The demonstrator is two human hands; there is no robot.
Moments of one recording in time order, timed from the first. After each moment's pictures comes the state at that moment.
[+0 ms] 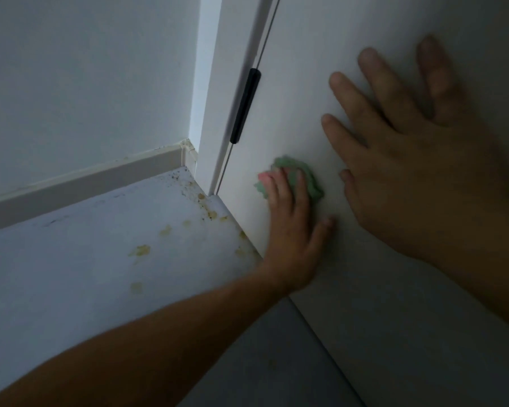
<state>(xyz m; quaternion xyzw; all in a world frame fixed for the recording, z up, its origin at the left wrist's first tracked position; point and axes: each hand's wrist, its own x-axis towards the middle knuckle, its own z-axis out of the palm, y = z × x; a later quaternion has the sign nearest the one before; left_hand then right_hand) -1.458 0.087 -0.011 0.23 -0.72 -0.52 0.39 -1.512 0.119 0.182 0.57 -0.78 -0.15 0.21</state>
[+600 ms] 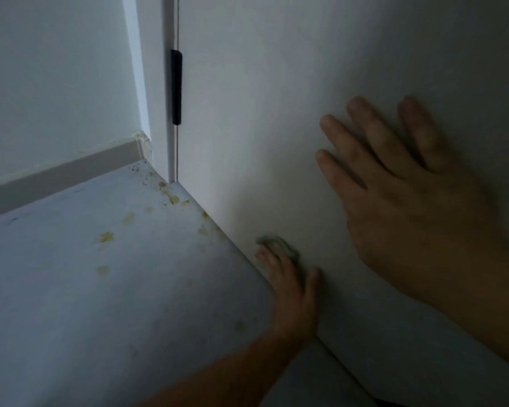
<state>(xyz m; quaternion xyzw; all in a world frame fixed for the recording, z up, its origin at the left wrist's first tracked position) -1.445 0.275 -0.054 0.34 -0.66 -0.63 0.23 -1.506 0.279 0.188 0.60 -0.73 -0.16 0.29</state>
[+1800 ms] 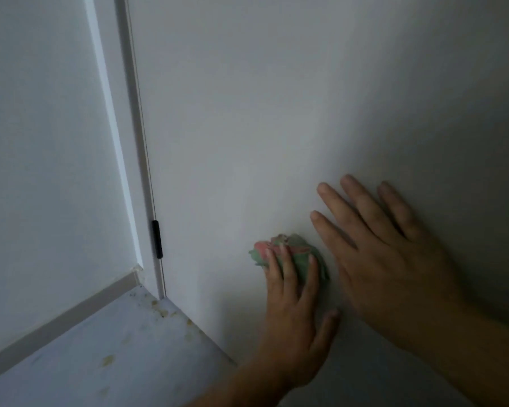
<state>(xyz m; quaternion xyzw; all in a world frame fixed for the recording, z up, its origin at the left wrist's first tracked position) -1.445 0.278 0.157 0.04 -0.87 -0.29 0.40 -1.489 0.395 0.344 0.48 -0.75 -0.20 0.41</state>
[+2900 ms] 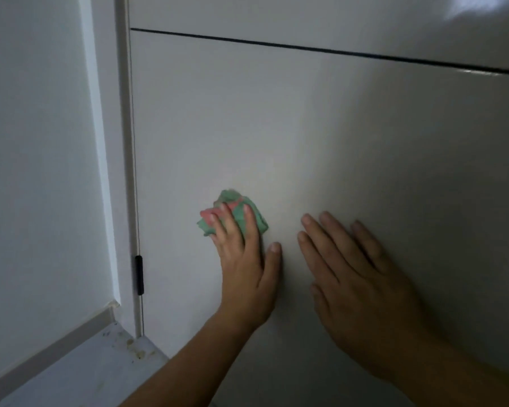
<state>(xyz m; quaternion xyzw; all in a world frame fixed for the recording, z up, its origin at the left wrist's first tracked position) -1.468 0.194 0.270 0.09 -0.80 -0.34 0.49 -1.496 0.374 0.353 0.47 -0.73 -0.17 0.45</state>
